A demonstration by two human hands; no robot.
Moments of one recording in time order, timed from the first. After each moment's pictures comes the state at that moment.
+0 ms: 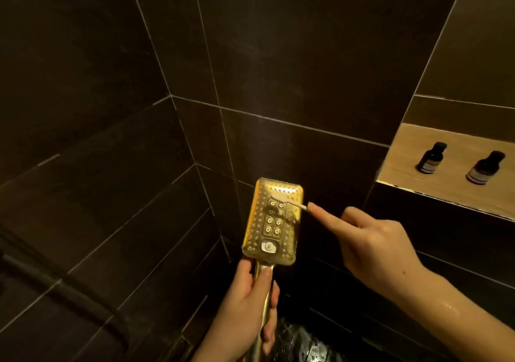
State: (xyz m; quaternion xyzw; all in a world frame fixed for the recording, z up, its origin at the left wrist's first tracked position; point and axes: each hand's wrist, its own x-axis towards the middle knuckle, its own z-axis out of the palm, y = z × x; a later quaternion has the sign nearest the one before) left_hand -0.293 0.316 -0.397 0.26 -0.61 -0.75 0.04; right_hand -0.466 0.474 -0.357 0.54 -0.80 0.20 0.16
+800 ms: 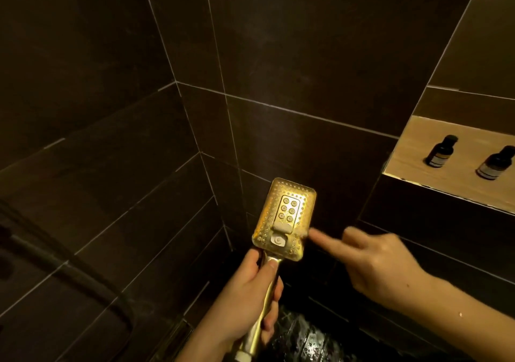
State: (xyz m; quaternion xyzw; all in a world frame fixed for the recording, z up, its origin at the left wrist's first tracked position) left_hand -0.289 0.313 -0.387 0.26 -0.59 -0.76 -0.03; right_hand -0.465 0.491 -0.386 0.62 -0.76 0.15 0.09
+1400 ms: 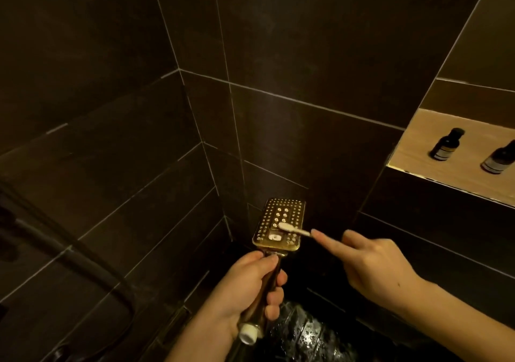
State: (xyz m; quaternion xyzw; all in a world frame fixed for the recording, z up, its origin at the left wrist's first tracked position) left_hand -0.292 0.310 -0.396 0.36 -0.41 -0.84 -0.07; right_hand -0.454 0.495 -0.414 0.59 -0.79 0.11 0.09
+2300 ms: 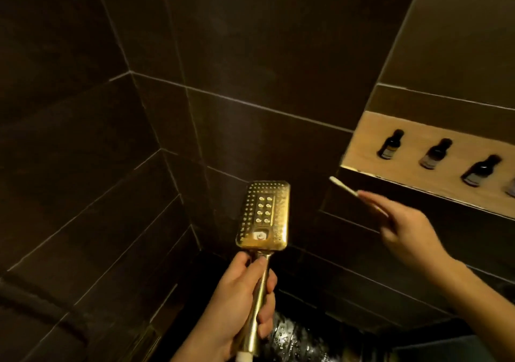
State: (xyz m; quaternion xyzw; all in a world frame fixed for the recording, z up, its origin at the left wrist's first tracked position) left_hand -0.309 0.346 -0.397 0.28 -0.44 -0.85 -0.02; right_hand -0.528 0.571 -0.396 0.34 -0.91 0.22 0.05
